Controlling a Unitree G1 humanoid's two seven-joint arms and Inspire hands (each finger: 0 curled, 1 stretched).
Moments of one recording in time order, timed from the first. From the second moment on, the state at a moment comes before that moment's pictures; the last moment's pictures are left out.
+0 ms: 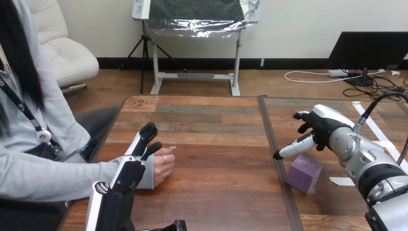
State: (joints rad) left arm 0.12 0.06 0.00 0.76 0.00 -1.53 -0.14; right arm -0.91 -0.37 0.32 1.38 -0.56 -0.03 0.07
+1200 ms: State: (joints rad) left arm 0.12 0.06 0.00 0.77 0.00 -1.55 -0.12; right arm -0.91 -0.37 0.32 1.38 -0.56 -0.03 0.07
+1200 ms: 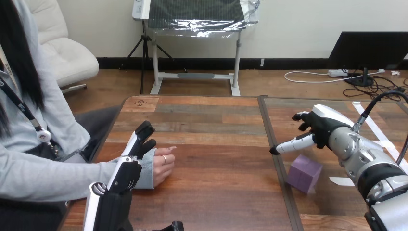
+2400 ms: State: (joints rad) left arm 0.12 0.08 -0.06 0.78 -0.06 -1.53 -0.12; right arm -0.91 -0.40 0.30 1.38 -0.53 -0.10 0.09
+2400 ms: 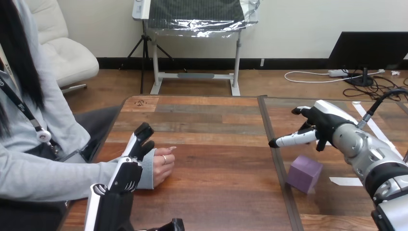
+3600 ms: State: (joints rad) left arm 0.12 0.09 -0.11 0.78 -0.09 -1.51 -0.14; right arm -0.90 -0.44 0.30 1.37 -0.51 -0.14 0.13
